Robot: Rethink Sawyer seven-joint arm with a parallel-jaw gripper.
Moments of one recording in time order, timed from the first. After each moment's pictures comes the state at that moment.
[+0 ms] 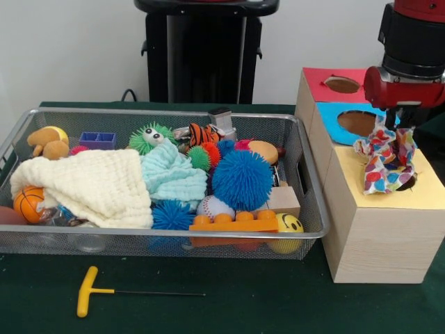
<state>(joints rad) 0.06 -0.60 0.10 1.46 -0.18 0.66 1.92</state>
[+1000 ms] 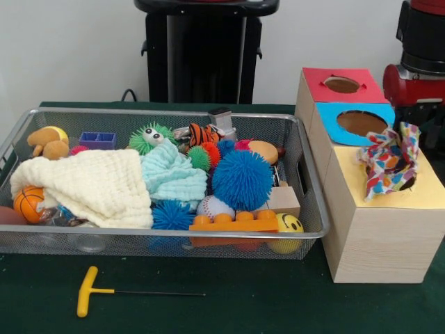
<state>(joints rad) 0.07 -0.60 0.10 1.45 -0.11 0.64 1.92</state>
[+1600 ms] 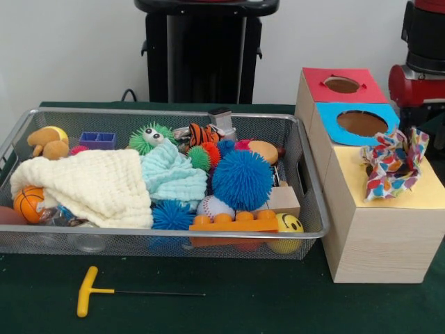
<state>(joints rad) 0.07 -0.60 0.10 1.45 -0.09 0.62 1.92</state>
